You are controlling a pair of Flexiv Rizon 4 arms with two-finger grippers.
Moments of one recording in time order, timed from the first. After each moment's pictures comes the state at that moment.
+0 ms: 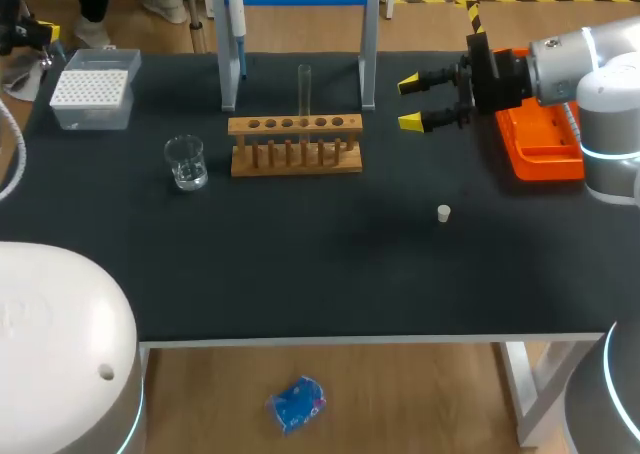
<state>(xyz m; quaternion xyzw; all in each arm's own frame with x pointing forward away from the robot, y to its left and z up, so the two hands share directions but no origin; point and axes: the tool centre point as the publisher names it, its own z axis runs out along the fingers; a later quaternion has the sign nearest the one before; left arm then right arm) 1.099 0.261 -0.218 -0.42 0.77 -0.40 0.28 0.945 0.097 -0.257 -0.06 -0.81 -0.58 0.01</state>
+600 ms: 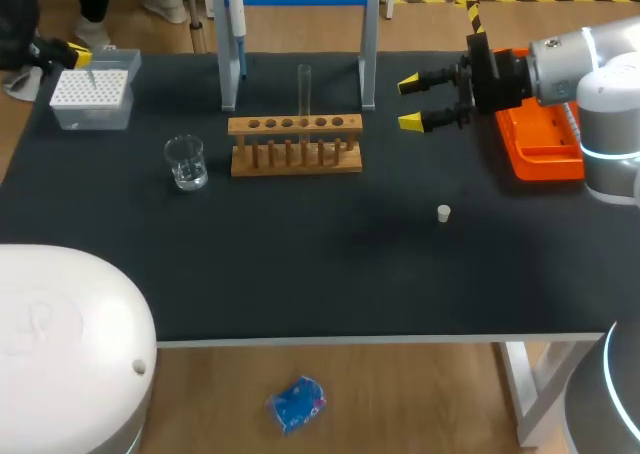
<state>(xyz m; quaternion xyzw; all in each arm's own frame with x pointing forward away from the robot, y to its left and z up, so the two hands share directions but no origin) 1.007 0.183 -0.205 -0.30 0.84 -0.41 0.18 0.945 0.096 -0.257 -0.06 -0.81 -0.58 0.01</state>
